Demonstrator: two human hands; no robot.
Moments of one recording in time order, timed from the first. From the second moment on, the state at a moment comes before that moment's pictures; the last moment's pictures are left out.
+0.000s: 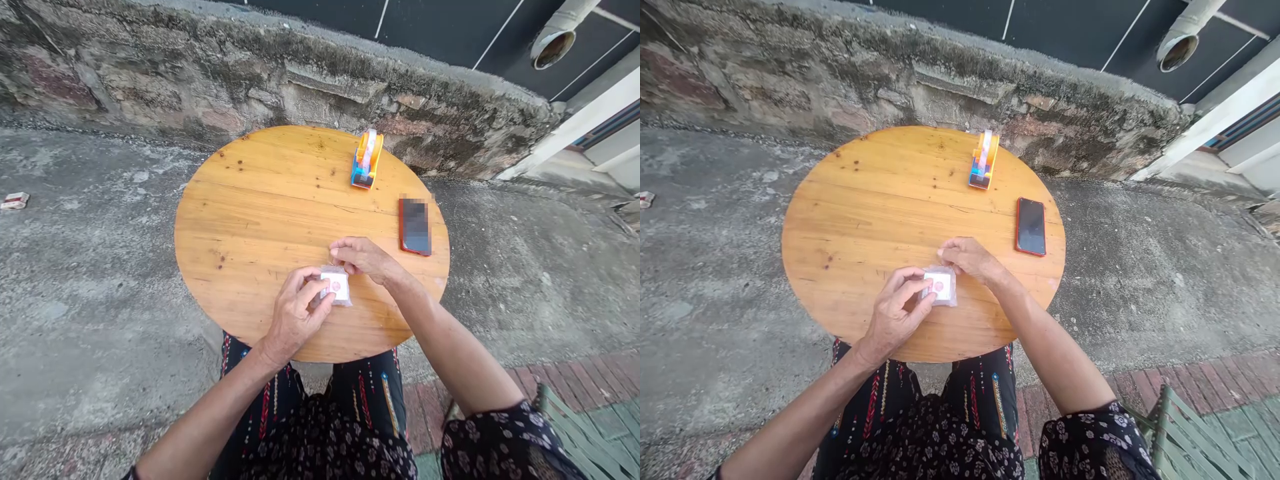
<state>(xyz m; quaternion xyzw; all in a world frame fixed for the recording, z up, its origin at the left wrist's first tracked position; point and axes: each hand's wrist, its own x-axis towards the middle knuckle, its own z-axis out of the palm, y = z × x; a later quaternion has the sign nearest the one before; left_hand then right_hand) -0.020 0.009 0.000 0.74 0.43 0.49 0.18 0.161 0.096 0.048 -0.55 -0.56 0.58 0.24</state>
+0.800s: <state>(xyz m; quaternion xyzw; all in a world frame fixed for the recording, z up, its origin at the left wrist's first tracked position) -0.018 0.008 -0.001 0.75 0.42 0.48 0.15 0.165 0.087 0.047 -0.50 -0.67 0.47 0.27</state>
